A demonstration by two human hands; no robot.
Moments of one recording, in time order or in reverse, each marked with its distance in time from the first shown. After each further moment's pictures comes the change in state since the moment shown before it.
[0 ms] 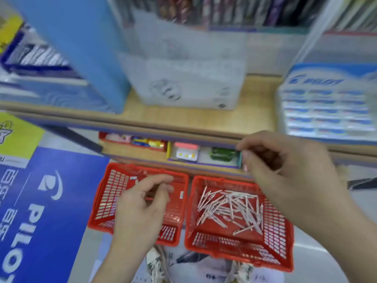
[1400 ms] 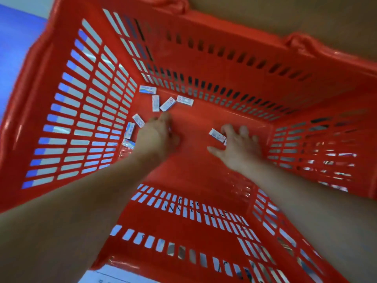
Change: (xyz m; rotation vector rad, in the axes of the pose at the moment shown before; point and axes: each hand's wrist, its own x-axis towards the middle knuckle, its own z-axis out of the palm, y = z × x) left_hand 0.273 -0.666 0.083 0.634 -0.225 0.050; right_hand -0.020 0.335 0.737 -0.611 -0.600 0.353
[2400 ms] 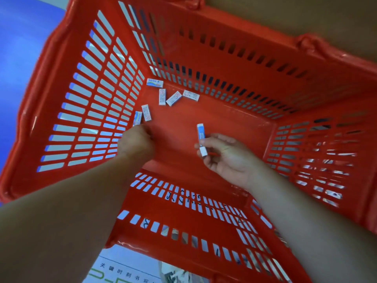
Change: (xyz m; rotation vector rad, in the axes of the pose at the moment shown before) left_hand -0.018 -0.037 -0.006 0.009 -0.128 -0.494; right_hand -0.053 -0.045 -0.040 1.680 -0.540 0.408
